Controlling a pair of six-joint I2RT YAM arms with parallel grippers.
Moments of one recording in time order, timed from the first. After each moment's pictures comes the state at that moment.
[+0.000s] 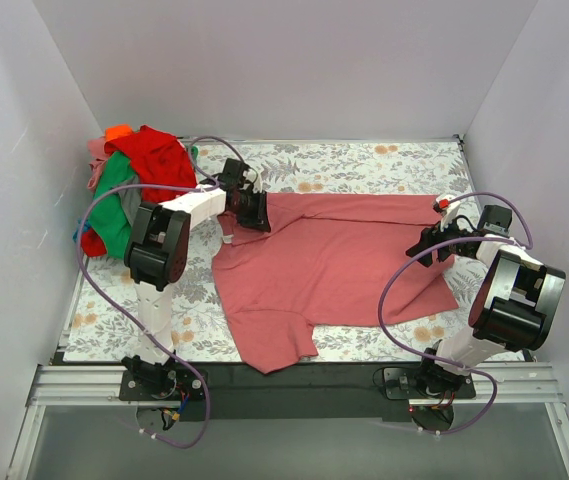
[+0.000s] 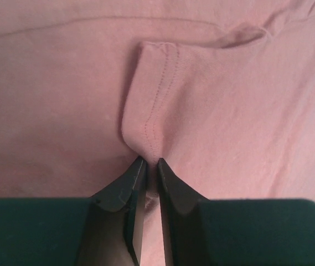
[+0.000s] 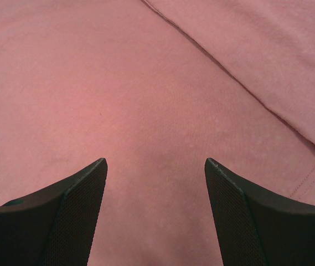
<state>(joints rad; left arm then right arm) -0.36 2.13 1.51 -0.41 0.42 -0.23 -0.38 1.56 0.82 -0.31 -0.96 -0.79</state>
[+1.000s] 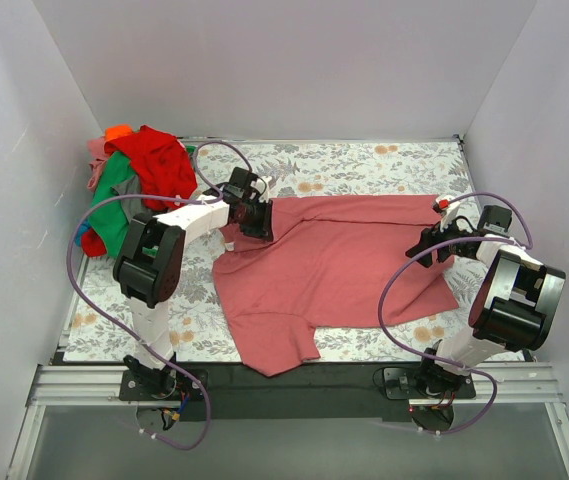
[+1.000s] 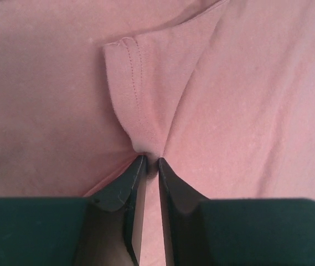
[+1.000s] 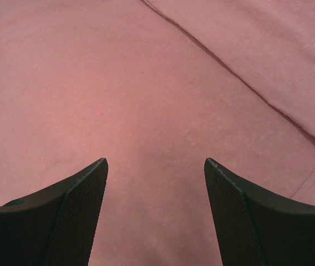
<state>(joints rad) -0.45 1.96 1.35 -0.39 0.31 -0.24 -0.38 1.56 0.82 -0.32 -0.96 -0.79</state>
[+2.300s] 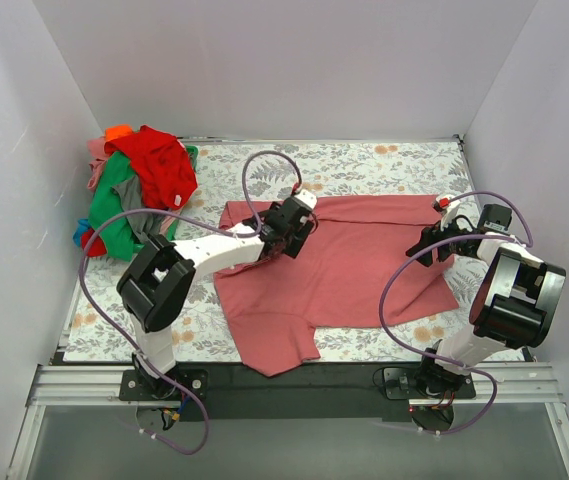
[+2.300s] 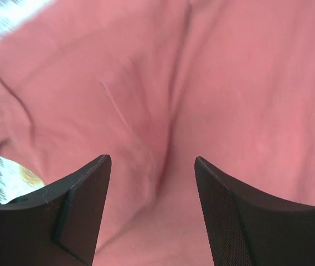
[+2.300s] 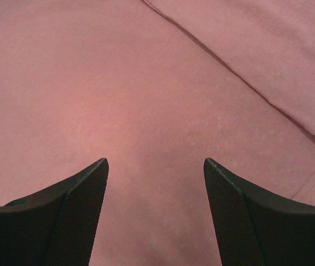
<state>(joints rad) -0.83 1.84 1.22 -0.29 -0.41 -0.10 -0.38 1.58 0.84 -0.35 -0.96 -0.79</state>
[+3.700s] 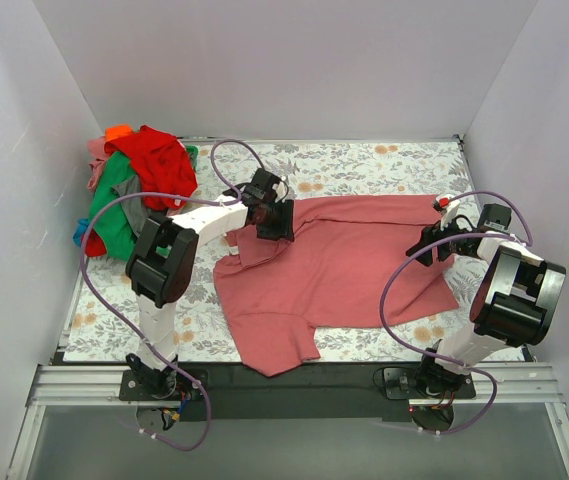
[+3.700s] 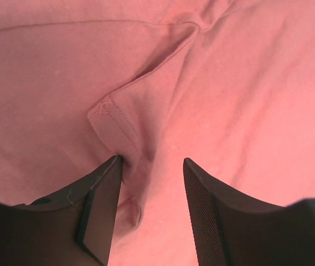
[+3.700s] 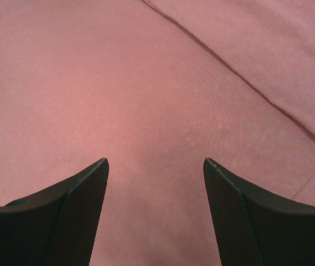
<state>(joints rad) -0.56 2.01 1.43 -0.42 0.18 -0.43 -0.38 1.59 0.85 -0.35 -0.96 -0.79</state>
